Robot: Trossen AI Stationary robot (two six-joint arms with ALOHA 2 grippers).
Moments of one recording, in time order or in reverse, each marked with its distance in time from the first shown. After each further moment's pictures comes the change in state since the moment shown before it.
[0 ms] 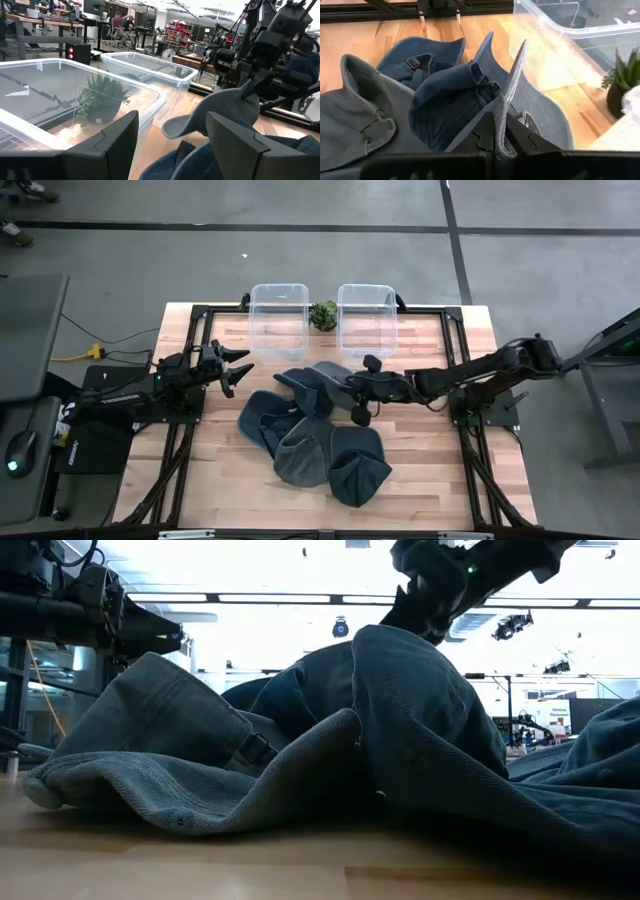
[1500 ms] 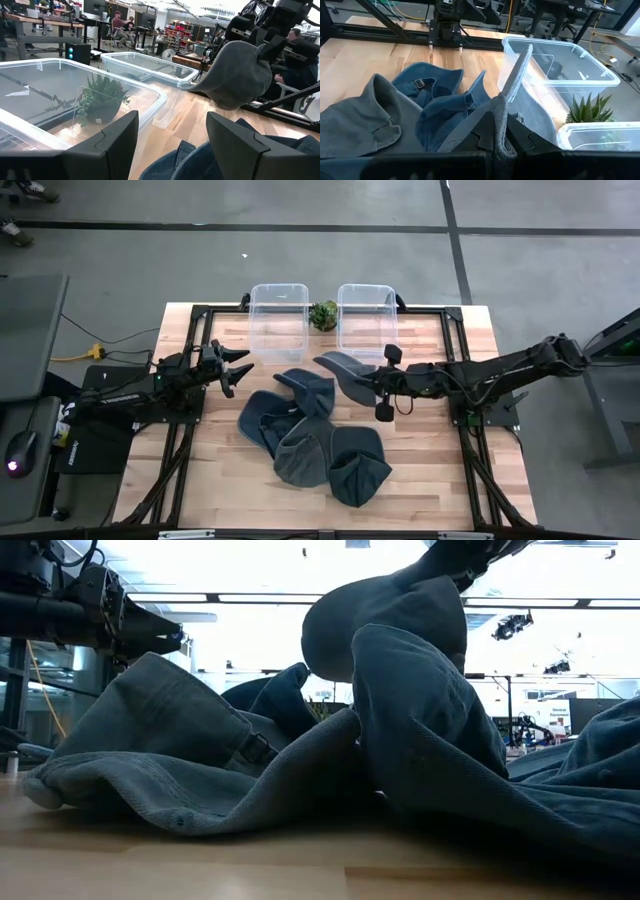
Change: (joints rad) left arm 0.000 0.000 0.000 0.000 0.000 0.000; right arm 0.062 -0.281 0.000 -0.153 0.059 -0.172
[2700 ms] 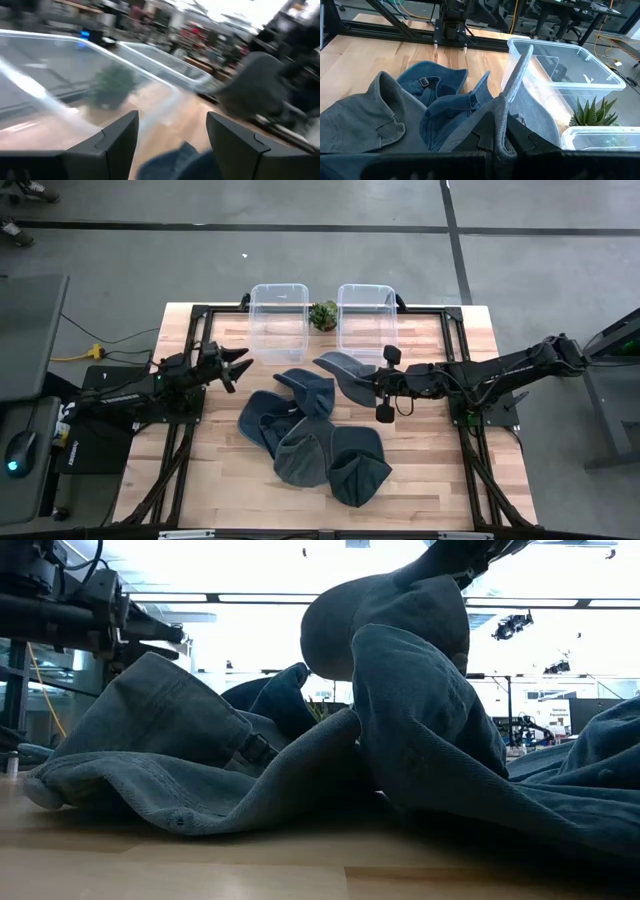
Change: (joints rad) left arm 0.000 0.004 0.000 -0.030 -0.056 -0.155; right arm 0.000 0.000 0.000 0.003 -0.019 -0.021
